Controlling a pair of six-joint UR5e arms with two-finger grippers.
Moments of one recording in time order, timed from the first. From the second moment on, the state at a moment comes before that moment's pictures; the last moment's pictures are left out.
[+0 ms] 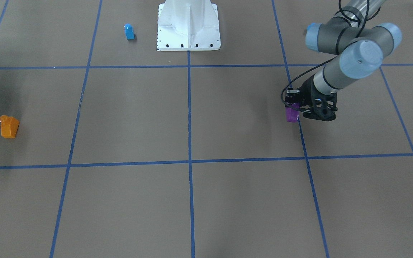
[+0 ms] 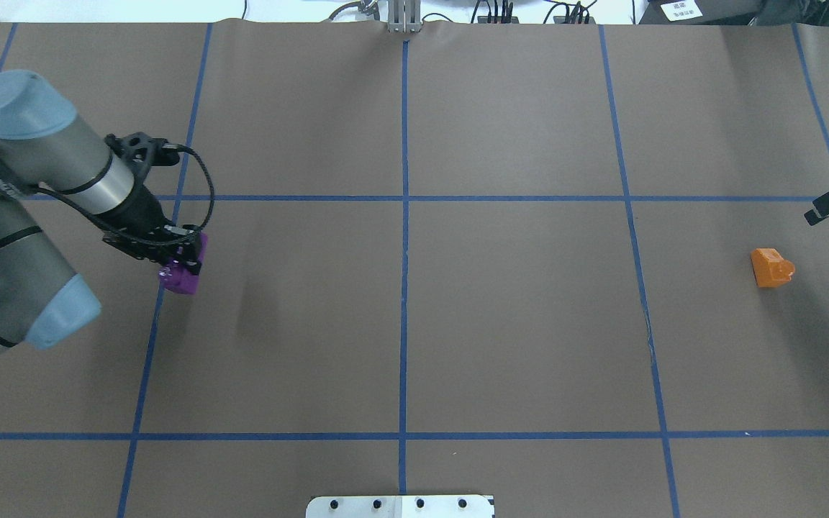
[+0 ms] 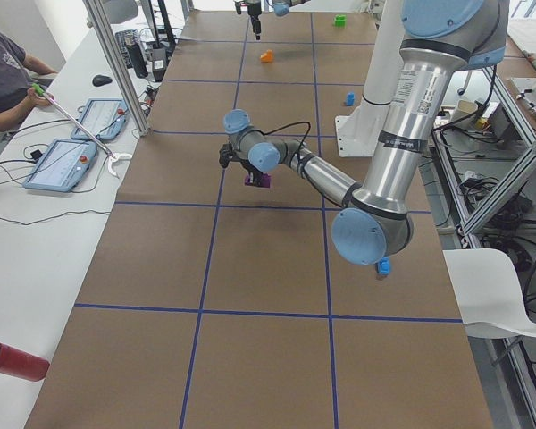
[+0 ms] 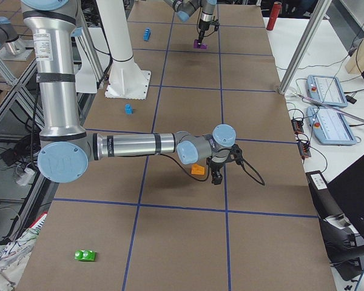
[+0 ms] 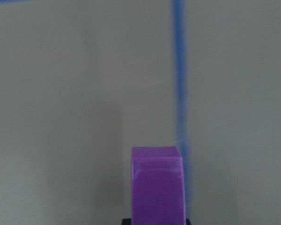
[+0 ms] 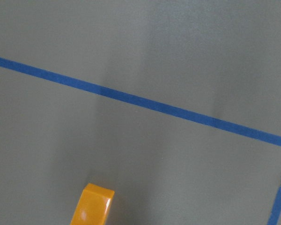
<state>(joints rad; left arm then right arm) -0.80 -1.94 -1.74 -1.70 -2.34 -0.86 1.25 -1.51 1.55 -1.32 2.35 0.16</state>
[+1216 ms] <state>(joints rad) -0.56 -2.53 -1.27 -1.60 -2.17 -1.14 1.24 -1.51 1.56 -1.32 2.35 0.16</state>
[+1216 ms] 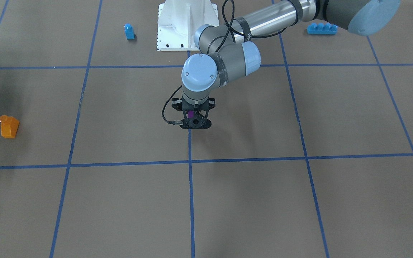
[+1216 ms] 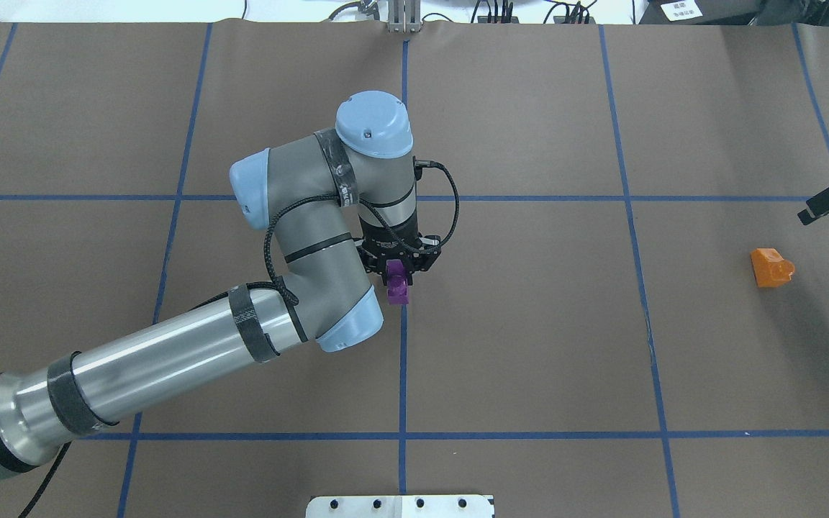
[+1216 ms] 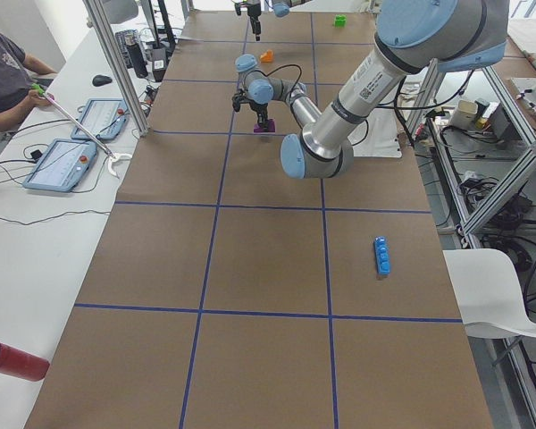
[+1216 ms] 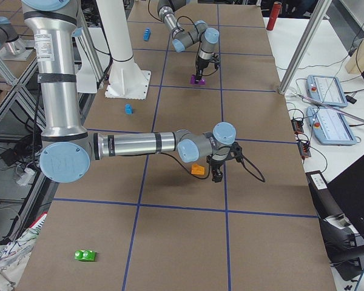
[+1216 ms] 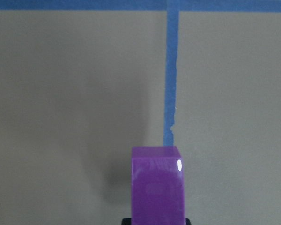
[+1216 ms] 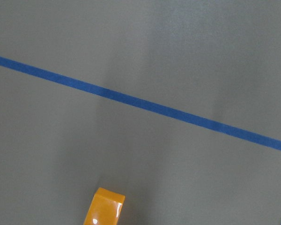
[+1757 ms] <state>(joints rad) -0.53 -2.53 -1.26 -1.61 -2.14 -1.15 1.24 -1.51 1.56 -1.32 2.35 0.17</state>
